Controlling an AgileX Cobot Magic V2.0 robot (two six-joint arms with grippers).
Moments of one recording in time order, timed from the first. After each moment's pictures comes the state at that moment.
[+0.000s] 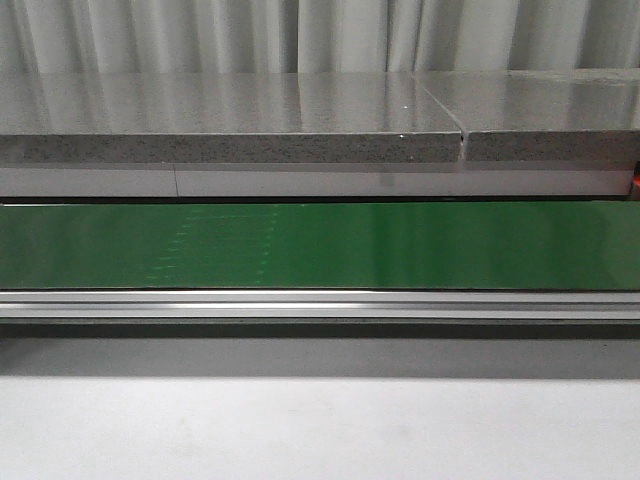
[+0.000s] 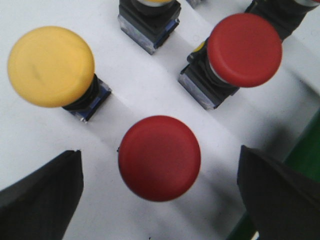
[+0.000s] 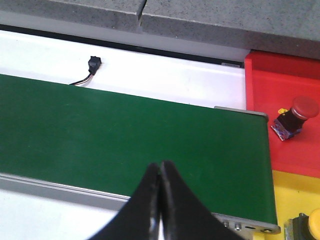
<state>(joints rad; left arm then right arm) 0.30 1.59 -0.84 0.15 0.37 -0.51 -0.11 0.66 -0.65 0.28 0.59 -0.32</state>
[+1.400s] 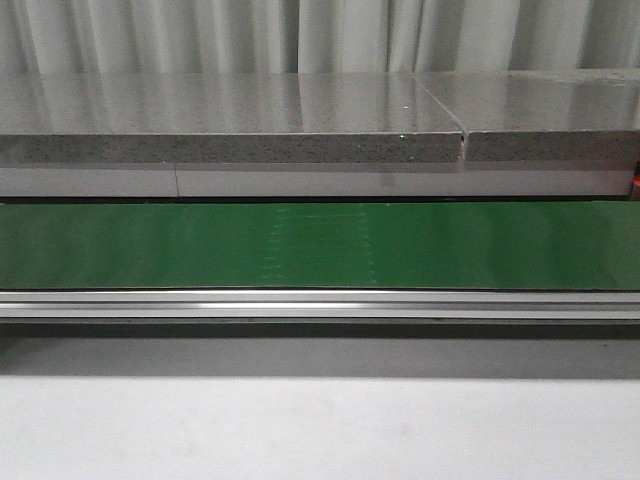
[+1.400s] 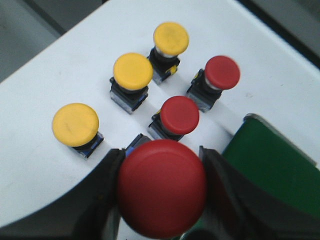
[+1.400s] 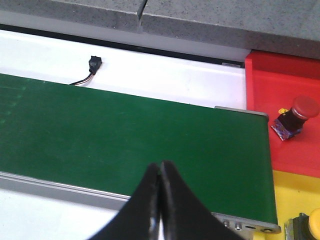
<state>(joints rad) 0.29 1.29 -0.88 0.13 0.47 -0.51 -0.11 0.66 -0.65 0.28 0.59 -0.33</state>
